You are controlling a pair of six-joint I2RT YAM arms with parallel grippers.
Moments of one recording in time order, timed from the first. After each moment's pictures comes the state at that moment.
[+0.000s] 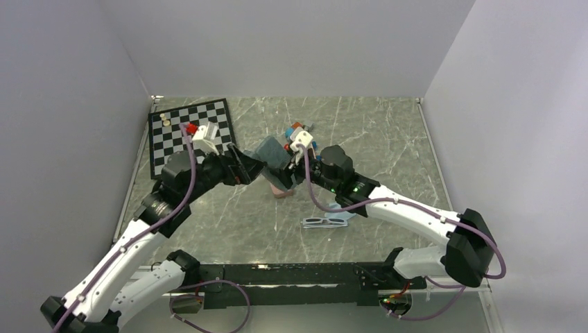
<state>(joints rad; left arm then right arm) -0.55 0.81 0.85 -0.22 0.17 -0.67 0.87 1.29 0.91 0.22 -0.08 -0.01</state>
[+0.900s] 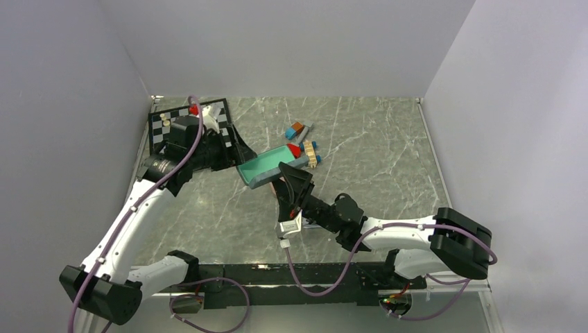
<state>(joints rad) -0.36 1.06 1.17 -0.66 0.24 -0.62 1.14 1.30 0.46 1.14 -0.01 -1.42</state>
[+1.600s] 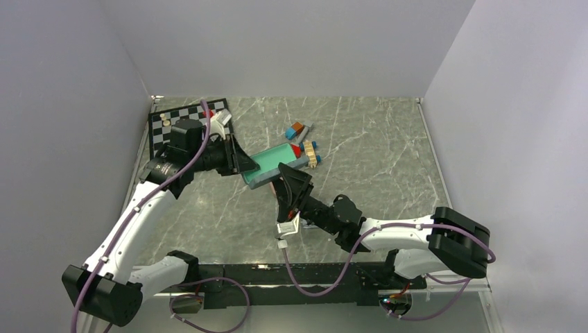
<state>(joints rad) -0.33 1.06 1.09 -0.57 0.60 -0.56 1.16 1.31 0.46 1.14 0.03 -1.49</state>
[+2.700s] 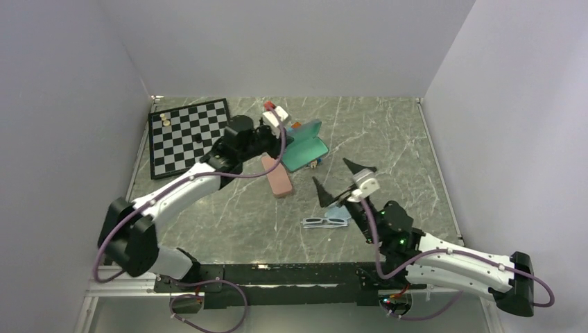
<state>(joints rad) -0.59 1.36 1.06 0.14 0.27 0.09 1.15 0.67 0.43 0.51 0.49 -0.35</state>
